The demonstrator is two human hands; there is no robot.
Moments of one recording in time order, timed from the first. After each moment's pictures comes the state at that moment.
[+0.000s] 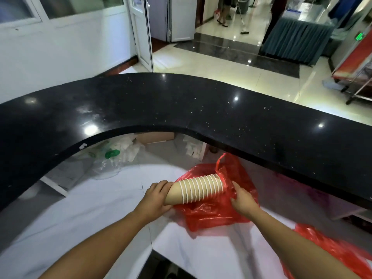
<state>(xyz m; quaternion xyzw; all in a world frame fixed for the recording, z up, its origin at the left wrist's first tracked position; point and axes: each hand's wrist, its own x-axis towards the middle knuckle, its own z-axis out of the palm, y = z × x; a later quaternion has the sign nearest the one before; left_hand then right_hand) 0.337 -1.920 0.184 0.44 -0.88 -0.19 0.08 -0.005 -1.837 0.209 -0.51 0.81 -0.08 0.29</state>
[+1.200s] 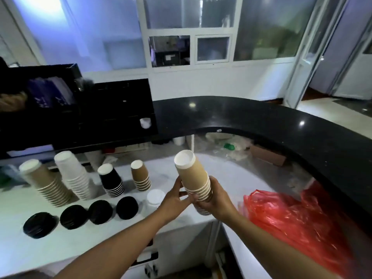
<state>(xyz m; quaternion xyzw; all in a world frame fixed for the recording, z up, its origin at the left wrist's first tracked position) 0.436 -1.632 0.301 0.69 -0.45 -0.32 0.46 0.269 -1.740 0.301 -0.82 0.31 -0.26 0.40</state>
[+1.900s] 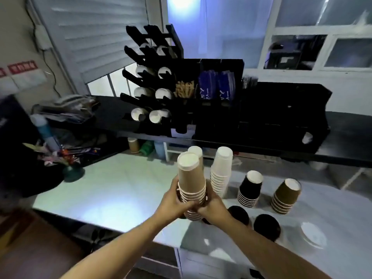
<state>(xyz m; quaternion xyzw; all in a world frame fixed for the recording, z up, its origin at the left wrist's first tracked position) 0.811 -1.262 0.299 0.79 -0.26 -0.17 0.53 0.724 -1.423 0.281 -0.84 0.12 -0.10 0.53</state>
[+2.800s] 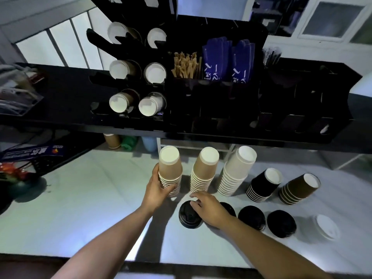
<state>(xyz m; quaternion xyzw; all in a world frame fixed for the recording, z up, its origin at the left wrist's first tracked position) 1.022 -1.247 0.199 0.82 -0.25 -0.18 0.49 0.852 -1.407 0.209 -0.91 0.21 0.05 0.36</state>
